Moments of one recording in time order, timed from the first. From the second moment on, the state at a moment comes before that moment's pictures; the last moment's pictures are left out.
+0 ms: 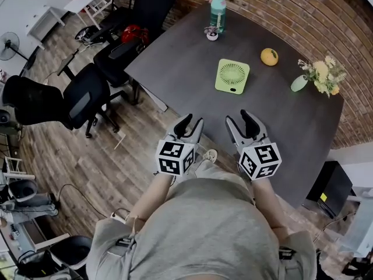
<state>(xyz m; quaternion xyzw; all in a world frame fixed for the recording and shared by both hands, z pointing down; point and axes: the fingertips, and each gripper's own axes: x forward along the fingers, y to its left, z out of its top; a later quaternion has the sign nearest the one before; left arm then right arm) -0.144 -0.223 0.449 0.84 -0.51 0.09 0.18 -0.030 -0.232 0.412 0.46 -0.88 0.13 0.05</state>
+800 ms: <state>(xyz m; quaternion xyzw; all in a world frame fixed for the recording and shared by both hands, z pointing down) -0.110 -0.332 0.485 0.85 -0.47 0.13 0.20 -0.003 -0.345 0.458 0.48 -0.86 0.16 0.10</state>
